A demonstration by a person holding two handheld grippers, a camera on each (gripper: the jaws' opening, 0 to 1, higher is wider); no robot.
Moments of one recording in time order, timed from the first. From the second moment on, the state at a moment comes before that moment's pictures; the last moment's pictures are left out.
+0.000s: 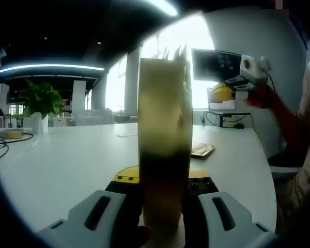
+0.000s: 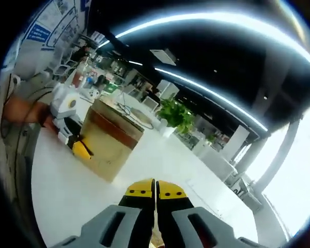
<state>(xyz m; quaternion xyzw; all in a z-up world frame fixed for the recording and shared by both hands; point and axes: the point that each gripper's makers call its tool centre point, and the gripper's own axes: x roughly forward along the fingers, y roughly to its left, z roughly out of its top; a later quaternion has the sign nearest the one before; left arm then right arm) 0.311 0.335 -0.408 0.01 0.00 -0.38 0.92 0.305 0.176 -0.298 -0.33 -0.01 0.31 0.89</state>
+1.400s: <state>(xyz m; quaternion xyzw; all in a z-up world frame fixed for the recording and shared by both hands) 0.311 0.335 -0.408 0.01 0.00 -0.38 0.92 0.307 0.223 -0.282 -0.44 -0.01 0.37 0.82</state>
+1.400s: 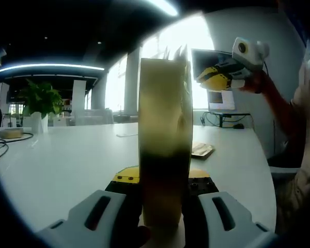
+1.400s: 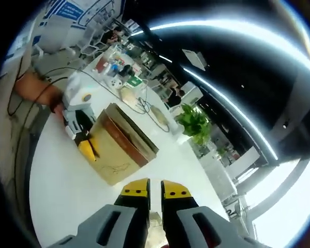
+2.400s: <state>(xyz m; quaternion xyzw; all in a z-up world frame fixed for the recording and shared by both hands) 0.311 0.333 -0.408 0.01 0.00 -0.38 0.92 0.294 0.279 -0.273 -0.53 -0.06 0.42 0.73</state>
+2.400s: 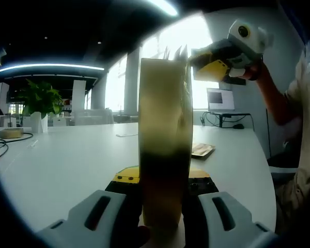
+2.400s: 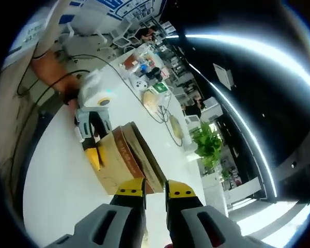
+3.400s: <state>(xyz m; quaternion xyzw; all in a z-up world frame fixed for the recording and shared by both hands) 0.311 0.333 -0.407 0.00 0.00 -0.38 0.92 0.292 0.310 -0.292 -0.58 -0.05 0.47 0.67</state>
